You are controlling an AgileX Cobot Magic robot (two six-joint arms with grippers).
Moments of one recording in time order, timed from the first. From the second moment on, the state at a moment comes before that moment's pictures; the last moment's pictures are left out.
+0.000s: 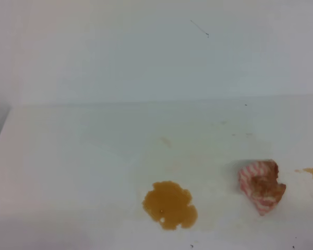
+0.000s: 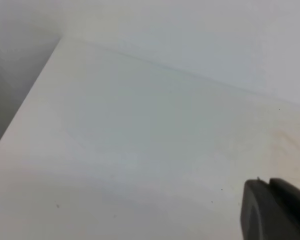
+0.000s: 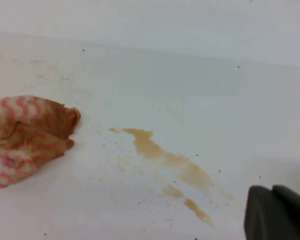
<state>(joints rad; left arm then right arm) -0.02 0.00 0.00 -0.21 0.32 -0.09 -0.03 0.00 0.00 -0.12 0.33 -0.04</state>
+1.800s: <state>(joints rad) -0.02 0.00 0.00 -0.21 0.32 -0.09 -0.03 0.00 0.00 -0.12 0.33 -0.04</state>
